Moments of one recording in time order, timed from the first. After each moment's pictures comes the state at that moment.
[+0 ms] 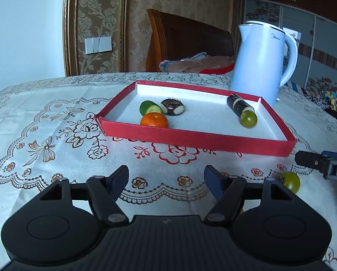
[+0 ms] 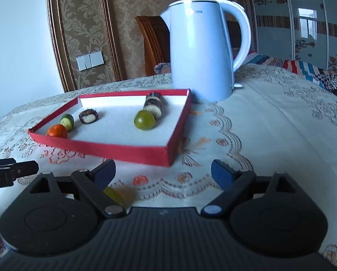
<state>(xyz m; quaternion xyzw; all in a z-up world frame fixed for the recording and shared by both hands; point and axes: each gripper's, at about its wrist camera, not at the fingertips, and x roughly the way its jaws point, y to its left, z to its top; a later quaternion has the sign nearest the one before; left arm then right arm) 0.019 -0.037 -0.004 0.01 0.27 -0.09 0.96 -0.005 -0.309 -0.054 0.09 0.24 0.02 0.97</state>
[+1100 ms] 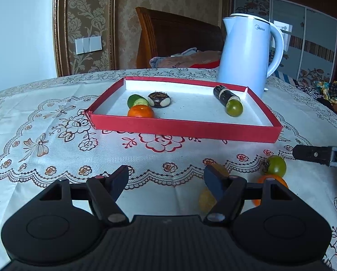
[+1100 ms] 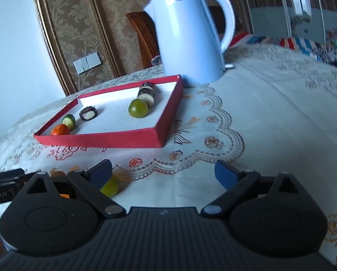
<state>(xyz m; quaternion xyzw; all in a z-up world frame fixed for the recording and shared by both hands) 0.002 -0.046 -0.007 0.02 0.28 -0.12 0.95 -0.022 -0.331 -0.066 0.16 0.25 0.03 0.95</state>
